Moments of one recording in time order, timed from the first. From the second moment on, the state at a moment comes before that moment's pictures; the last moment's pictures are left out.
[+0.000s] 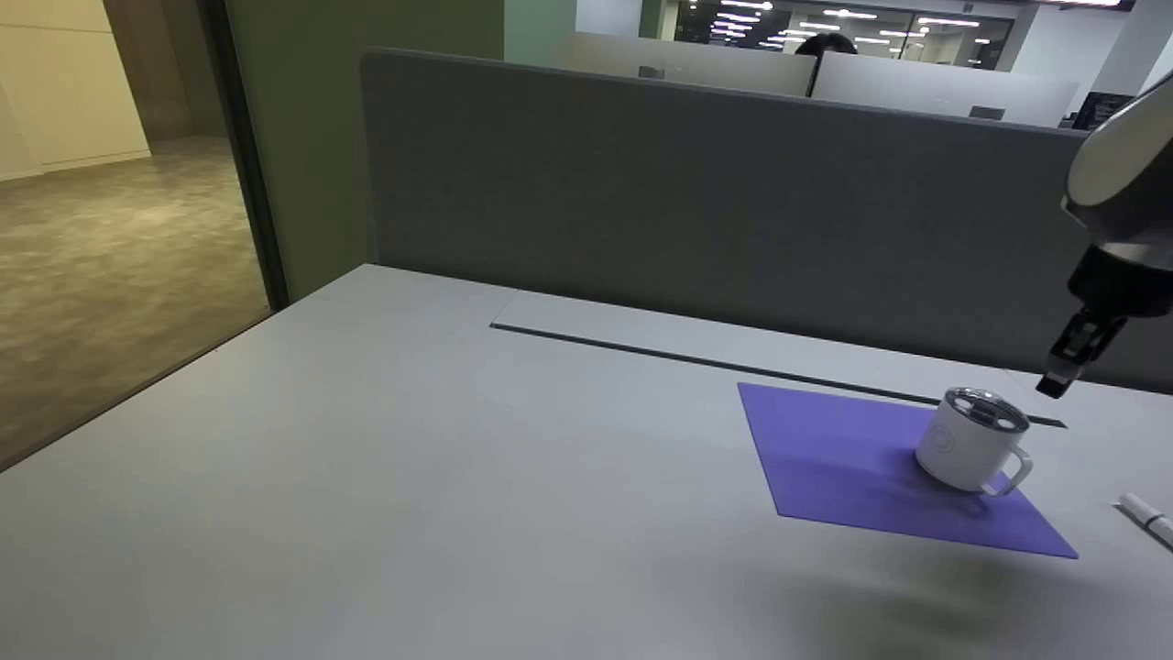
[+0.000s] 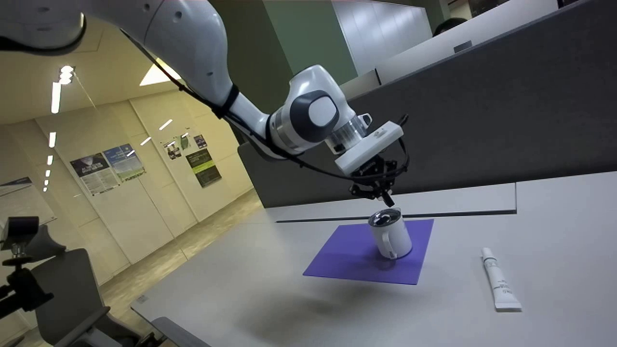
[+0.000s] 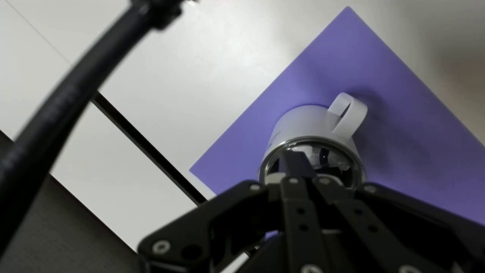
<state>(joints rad) -0.17 0.57 -0.07 -2.00 -0.12 2.79 -0.89</state>
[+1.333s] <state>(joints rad) -0.25 0.69 0.05 -1.95 -0.11 2.89 -0.89</state>
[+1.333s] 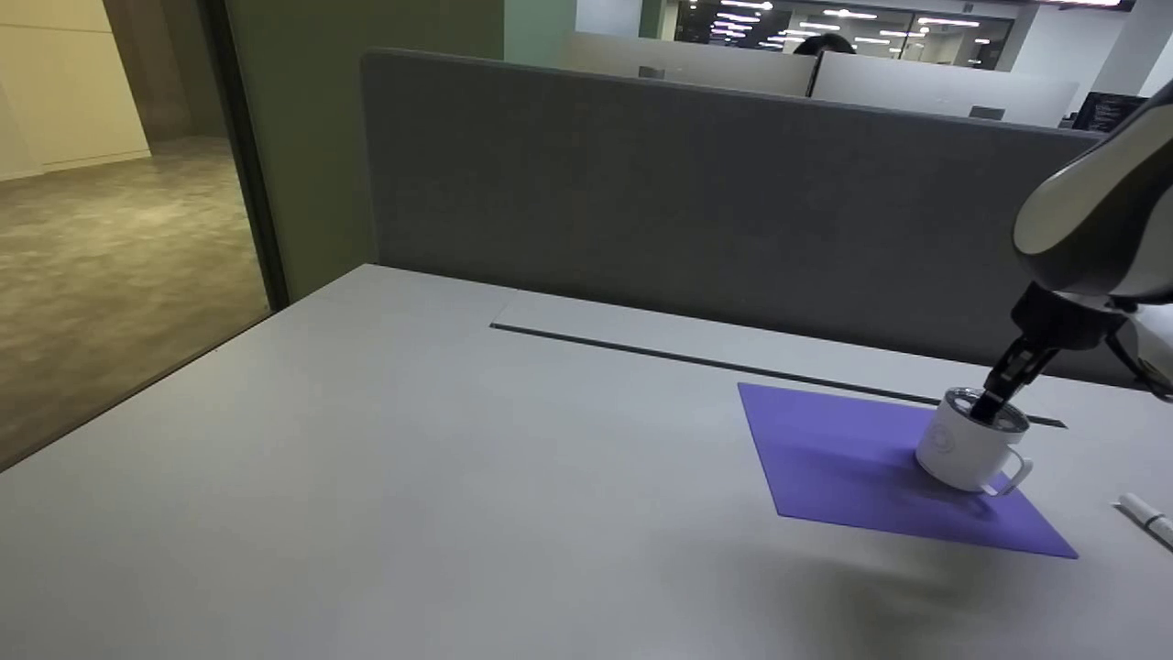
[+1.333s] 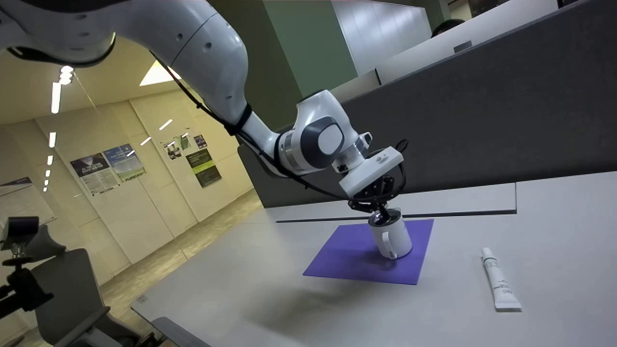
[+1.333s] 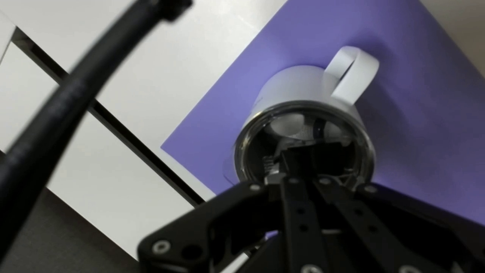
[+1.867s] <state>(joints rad) -0.33 0.70 0.13 -1.91 -0.03 2.78 -0.89</state>
